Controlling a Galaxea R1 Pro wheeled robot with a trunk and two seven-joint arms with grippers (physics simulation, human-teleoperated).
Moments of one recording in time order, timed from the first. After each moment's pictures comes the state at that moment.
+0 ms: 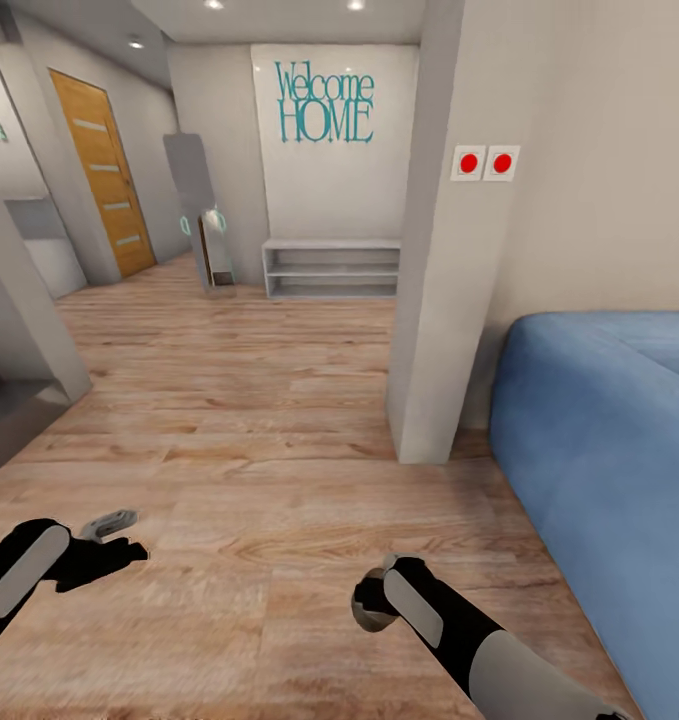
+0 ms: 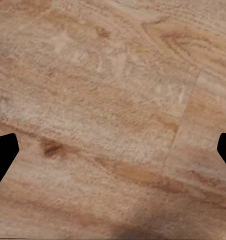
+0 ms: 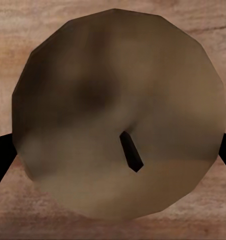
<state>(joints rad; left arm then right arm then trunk) -0.56 0.54 -0.23 -0.95 1.01 0.91 0.30 -0.66 0.08 0.70 -0.63 -0.98 0.55 -0.51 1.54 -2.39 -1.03</state>
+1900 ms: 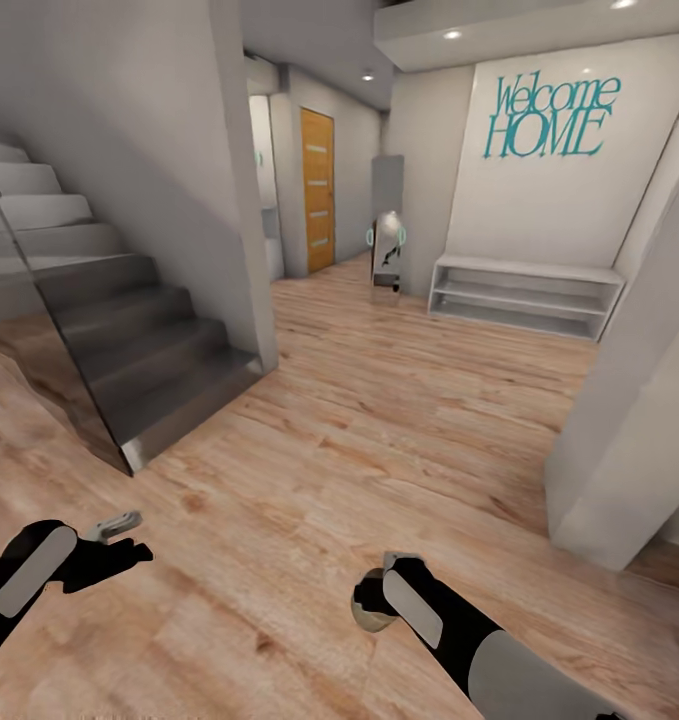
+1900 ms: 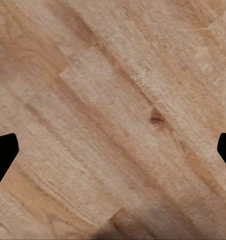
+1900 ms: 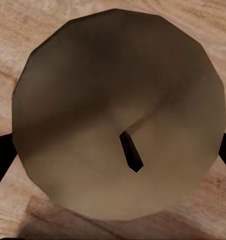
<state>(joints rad) -0.56 0.52 -0.22 -0.94 1.01 0.91 0.32 -0.66 0.08 0.71 -0.63 -0.98 0.55 -0.51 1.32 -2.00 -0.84</state>
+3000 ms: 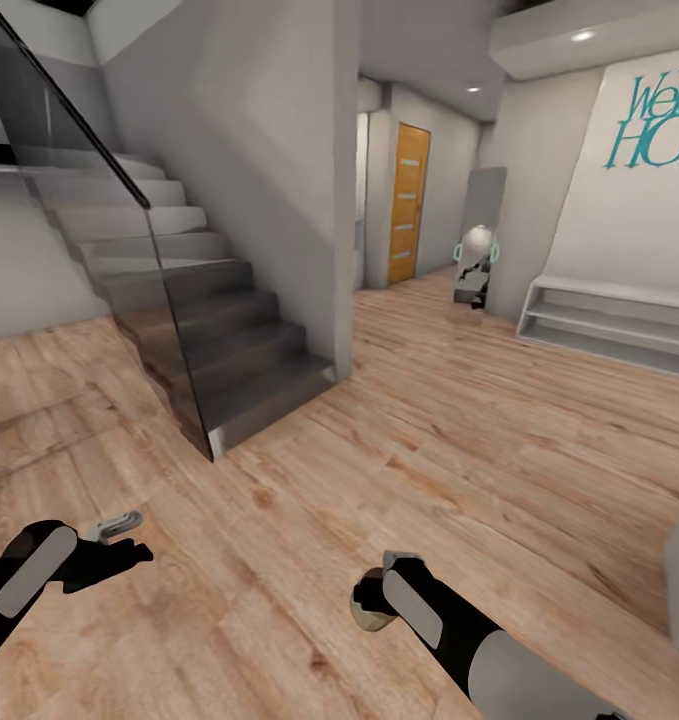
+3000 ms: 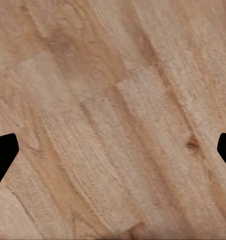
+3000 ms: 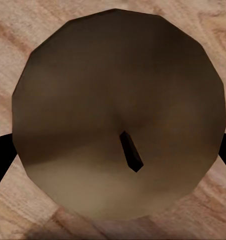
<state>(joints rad) -0.56 0.52 -0.23 -0.94 1.01 0.91 0.31 -0.66 0.08 0.71 -0.63 -0.98 0.55 -0.51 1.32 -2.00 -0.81</state>
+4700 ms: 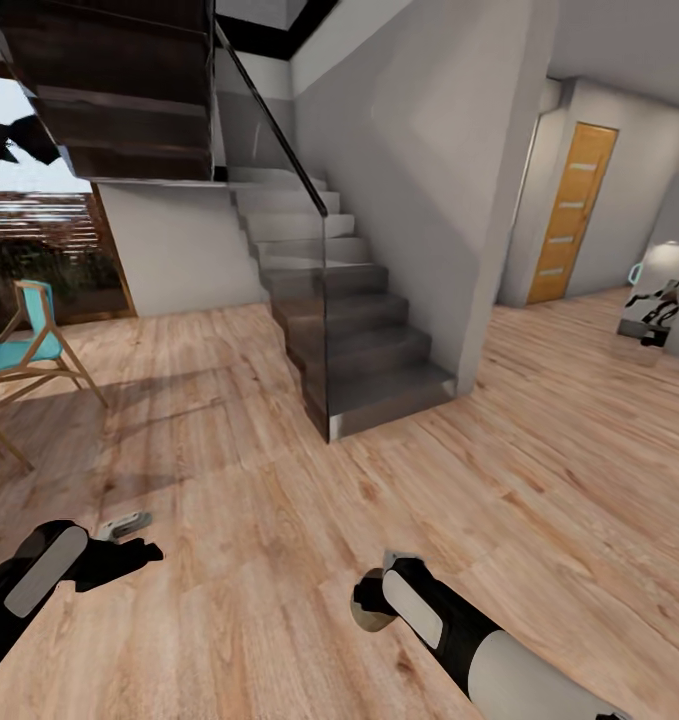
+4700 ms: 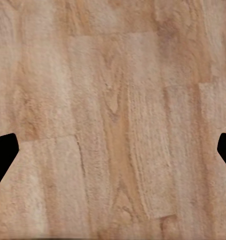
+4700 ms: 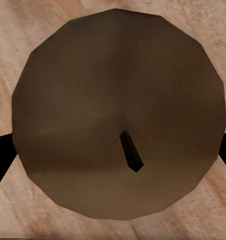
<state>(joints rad) -0.56 0.49 -0.23 -0.95 1.01 0.91 0.32 -0.66 0.08 0.71 -0.63 -0.98 0.55 -0.51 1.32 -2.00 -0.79</state>
